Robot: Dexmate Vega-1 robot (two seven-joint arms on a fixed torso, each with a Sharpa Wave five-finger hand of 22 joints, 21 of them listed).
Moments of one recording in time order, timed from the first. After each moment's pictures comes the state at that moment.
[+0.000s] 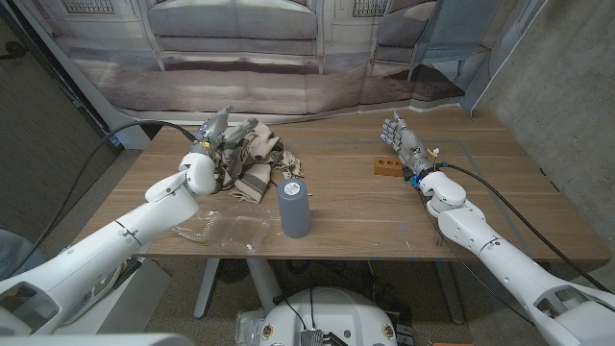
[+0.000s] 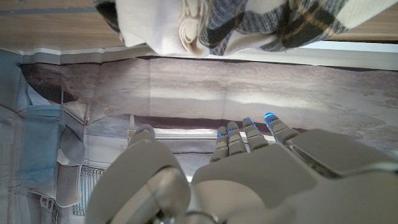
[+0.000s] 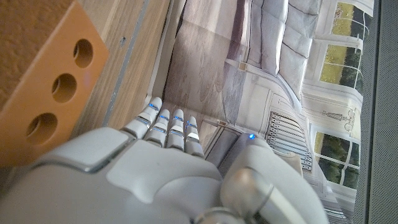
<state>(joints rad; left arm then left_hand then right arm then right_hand) 0.86 0.86 0.48 -1.86 0.22 0.51 0.38 0.43 -0.07 0.13 0.04 0.39 -0.01 0.04 0.21 0.19 0.02 0.01 0.21 0.19 -0.01 0.03 0.19 0.18 -0.05 0.10 0.22 0.18 -0.84 -0.50 -0.41 -1.33 0.60 0.31 0.02 0.22 0.01 0.11 0.06 0.25 0.16 0.06 0.20 0.19 0.18 0.08 0.22 0.18 0.11 0.05 0.19 0.18 0.15 -0.03 0.28 0.18</state>
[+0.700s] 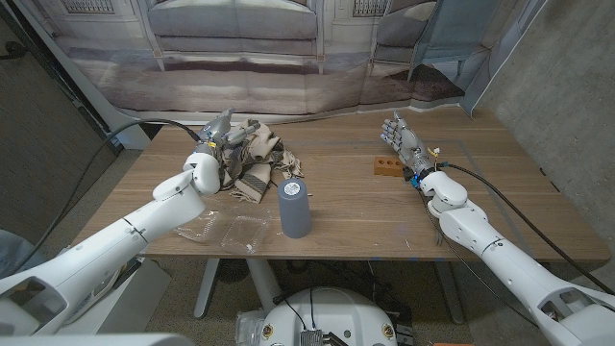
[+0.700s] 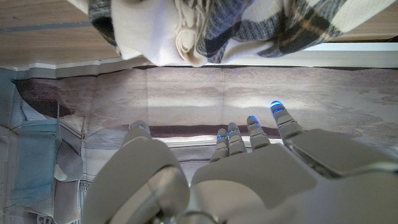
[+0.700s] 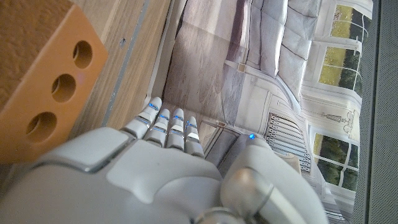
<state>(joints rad) 0.83 0.85 0.53 -1.86 0.27 0.59 0.36 0.47 -0.10 0.11 0.02 0.40 -0.04 0.02 0.20 0.19 0.00 0.02 0.20 0.19 0.00 0.12 0.19 0.18 0.04 0.21 0.22 0.18 -0.85 -0.51 -0.41 -1.36 0.60 0.29 0.01 0.22 0.01 0.11 0.06 0.25 0.16 0.06 0.20 0.19 0.19 0.08 0.22 0.18 0.11 0.06 0.19 0.18 0.16 -0.02 0.27 0.18</state>
